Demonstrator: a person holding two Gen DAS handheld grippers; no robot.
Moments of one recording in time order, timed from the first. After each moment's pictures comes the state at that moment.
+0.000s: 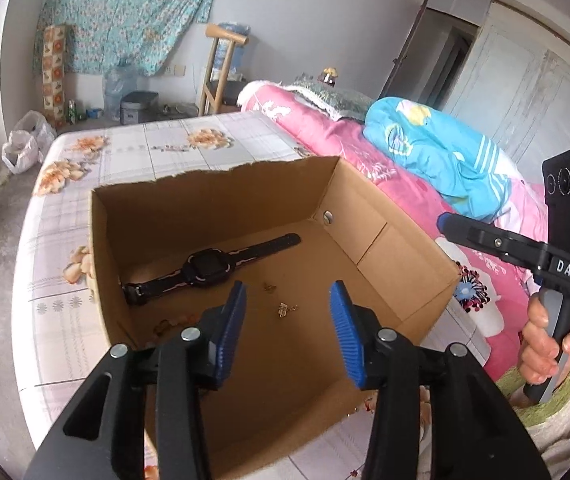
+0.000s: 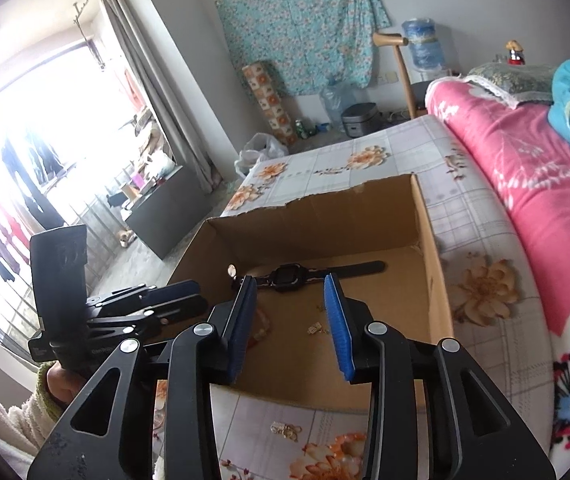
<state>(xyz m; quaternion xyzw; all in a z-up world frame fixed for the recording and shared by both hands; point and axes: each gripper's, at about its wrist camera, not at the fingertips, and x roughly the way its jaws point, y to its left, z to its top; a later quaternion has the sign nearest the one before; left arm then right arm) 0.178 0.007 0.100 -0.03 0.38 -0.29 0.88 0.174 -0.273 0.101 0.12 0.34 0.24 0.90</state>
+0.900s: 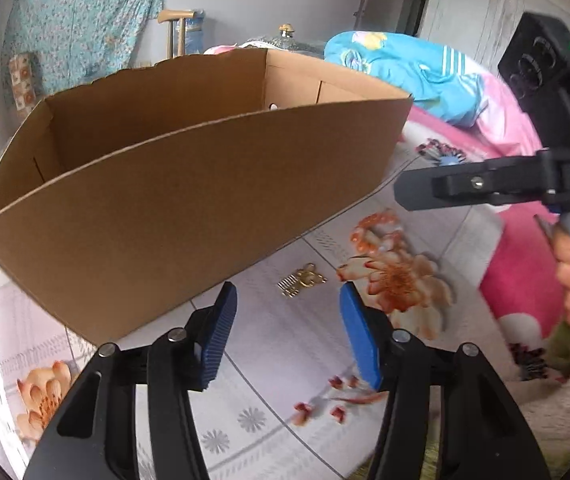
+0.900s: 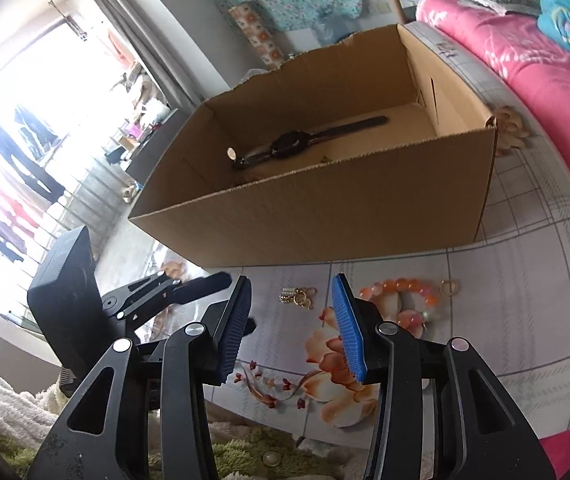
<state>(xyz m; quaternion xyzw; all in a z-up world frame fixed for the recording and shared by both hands) 0.079 -0.043 0.004 0.08 0.39 -0.32 0.86 0.108 -0.257 0.014 0.13 0.46 0.24 0.85</state>
